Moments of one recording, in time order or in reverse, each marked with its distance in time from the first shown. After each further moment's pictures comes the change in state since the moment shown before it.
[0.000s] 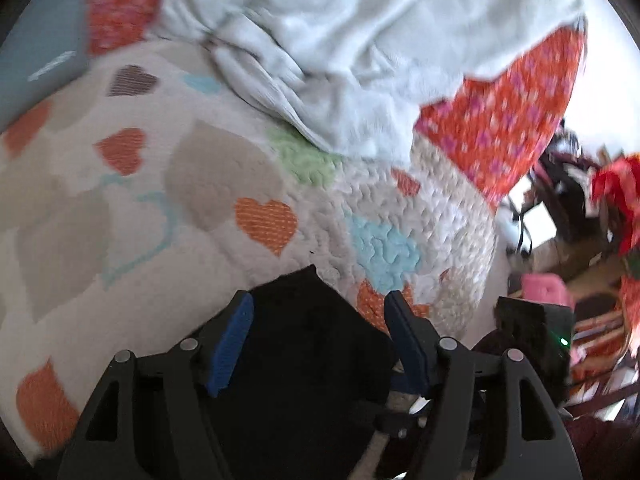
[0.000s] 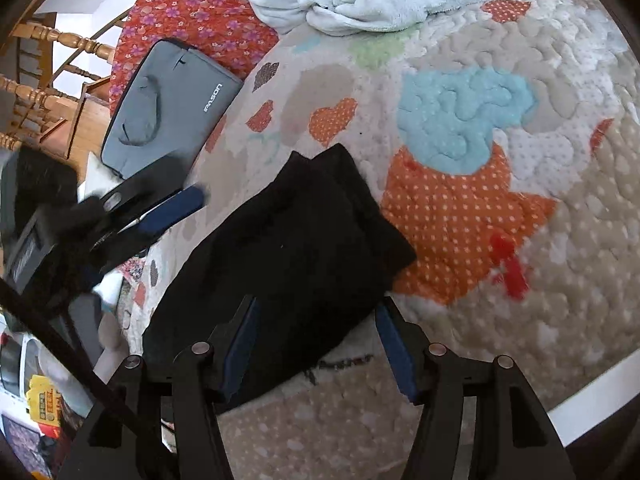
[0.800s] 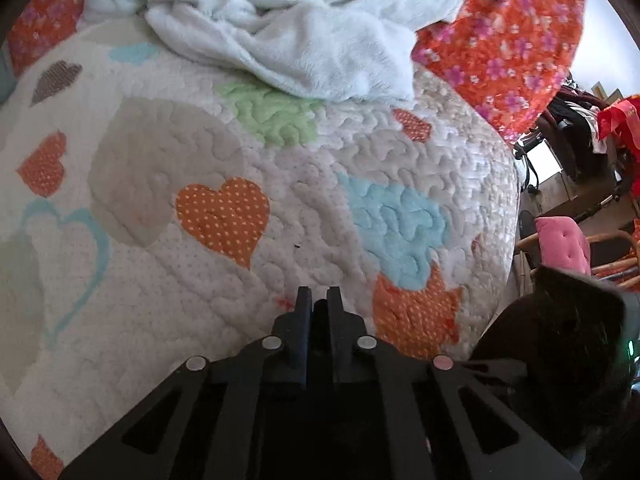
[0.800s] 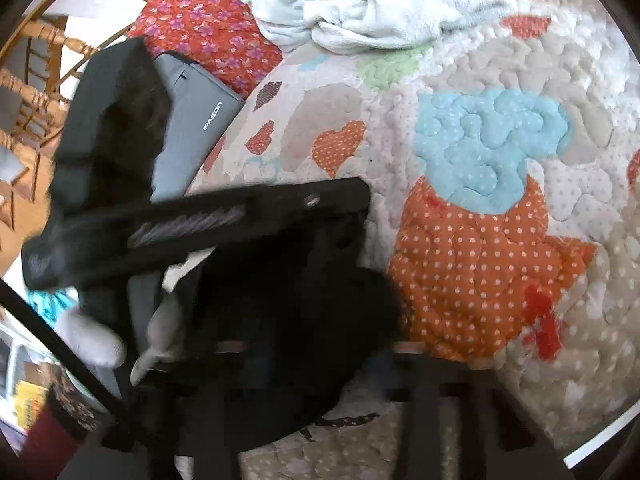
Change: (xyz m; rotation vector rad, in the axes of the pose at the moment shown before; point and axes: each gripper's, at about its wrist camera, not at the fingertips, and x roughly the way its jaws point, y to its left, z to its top) left arm 0.056 -0.012 0.008 0.128 0.152 0.005; right arm 0.022 0.006 0.023 -0.017 -0.066 0.057
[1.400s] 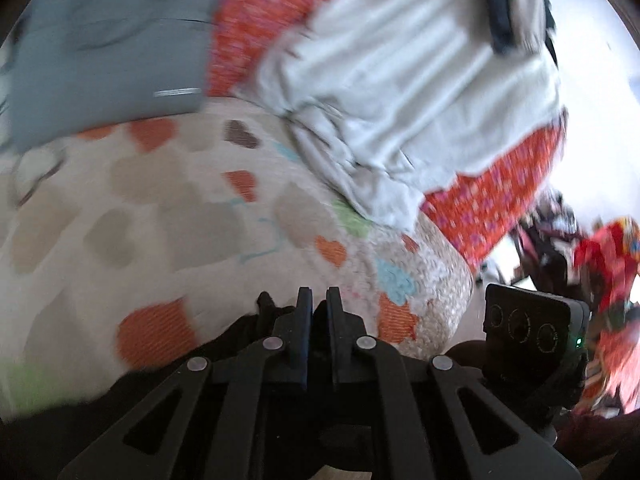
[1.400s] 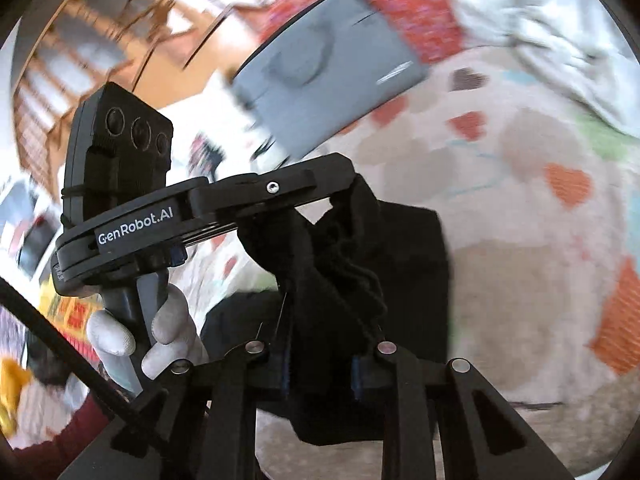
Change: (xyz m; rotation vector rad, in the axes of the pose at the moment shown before) left arm -0.209 0.073 -0.141 -0.338 -0.470 -0.014; right arm 0.017 0.179 -0.050 -0.449 0.171 0.219
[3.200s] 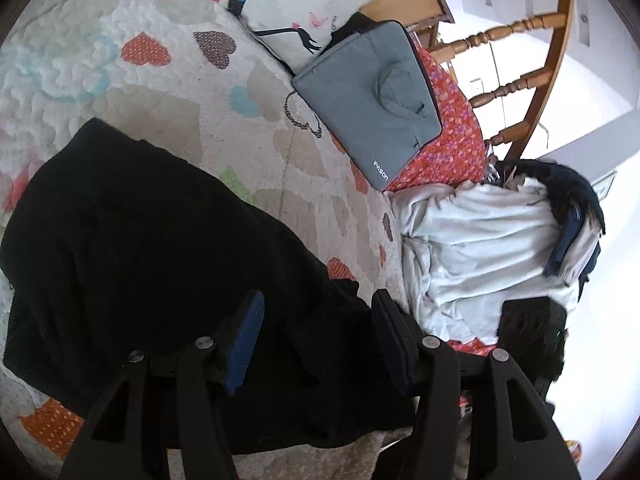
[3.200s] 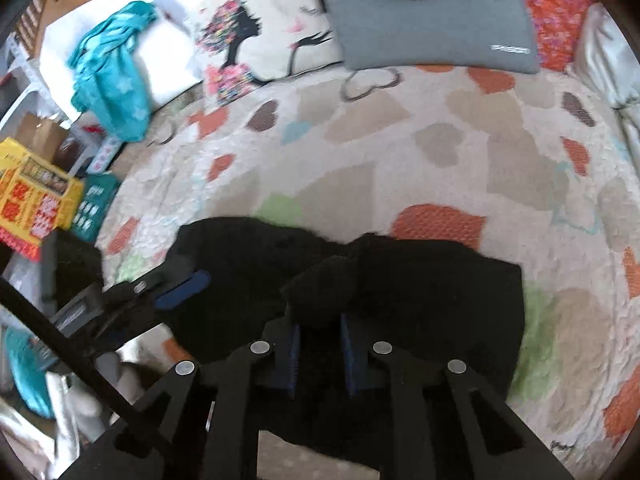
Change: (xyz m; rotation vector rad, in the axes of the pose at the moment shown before) left arm -0.133 0.158 -0.180 -0.689 -0.430 0.027; right arm 0.106 0.098 -0.012 -0.271 0.322 -0.181
